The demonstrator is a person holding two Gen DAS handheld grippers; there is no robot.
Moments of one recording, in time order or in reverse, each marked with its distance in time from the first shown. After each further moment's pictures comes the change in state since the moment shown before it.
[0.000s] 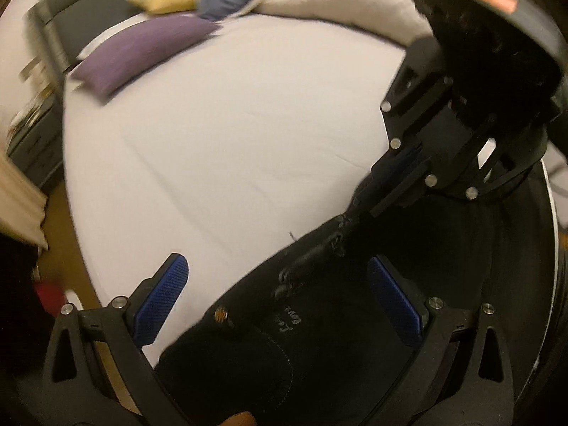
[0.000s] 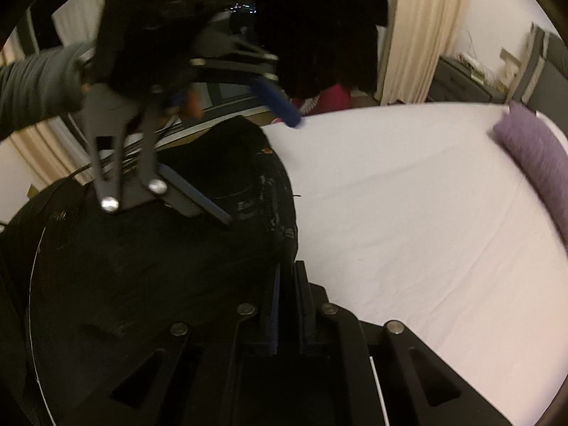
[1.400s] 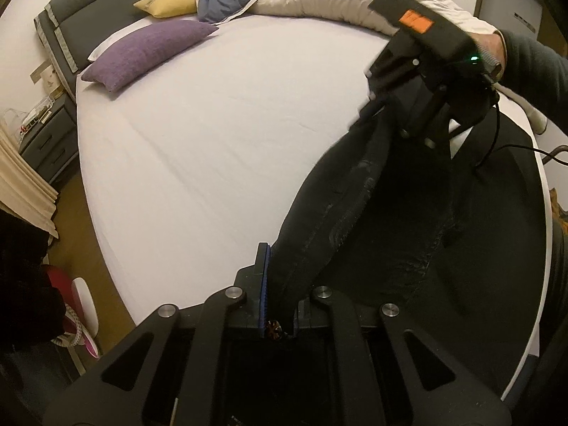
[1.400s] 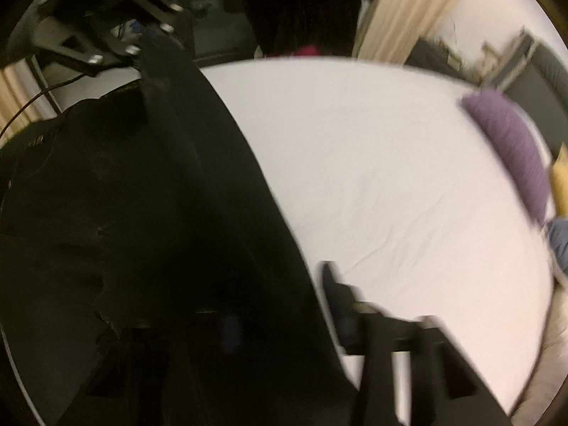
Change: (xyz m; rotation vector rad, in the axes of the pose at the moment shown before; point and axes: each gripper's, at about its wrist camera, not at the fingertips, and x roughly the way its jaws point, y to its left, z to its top) left arm -0.059 -0.043 -0.050 -0.038 -0.017 0.047; right arm 0.024 -0.015 -0.031 0.009 0.183 -0.177
